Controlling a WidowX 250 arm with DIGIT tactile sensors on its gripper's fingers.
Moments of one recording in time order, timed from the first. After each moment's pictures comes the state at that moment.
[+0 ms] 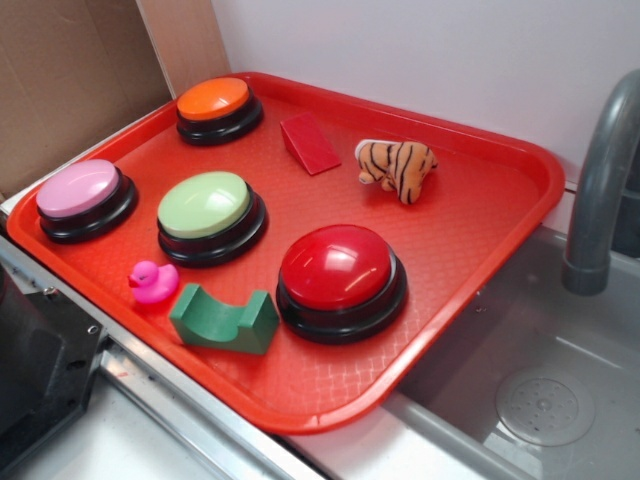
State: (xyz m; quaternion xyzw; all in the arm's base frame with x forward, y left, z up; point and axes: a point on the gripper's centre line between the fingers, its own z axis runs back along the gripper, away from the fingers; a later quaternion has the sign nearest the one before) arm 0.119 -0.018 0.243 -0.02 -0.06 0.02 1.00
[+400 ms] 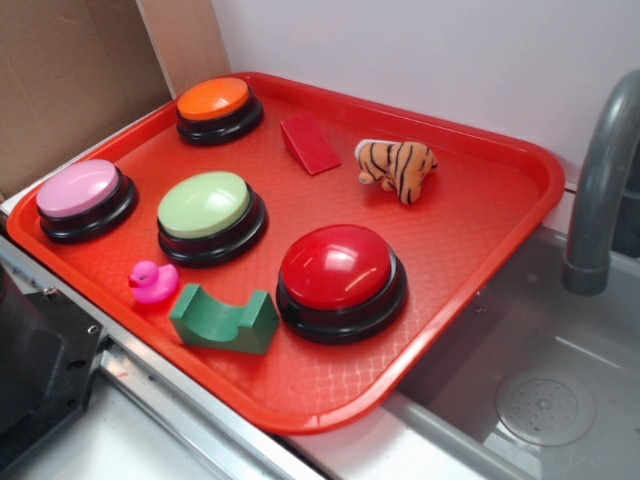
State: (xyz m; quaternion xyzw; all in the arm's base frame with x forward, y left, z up) arm 0.118 -0.018 0.241 -0.02 -0.05 0.02 1.00
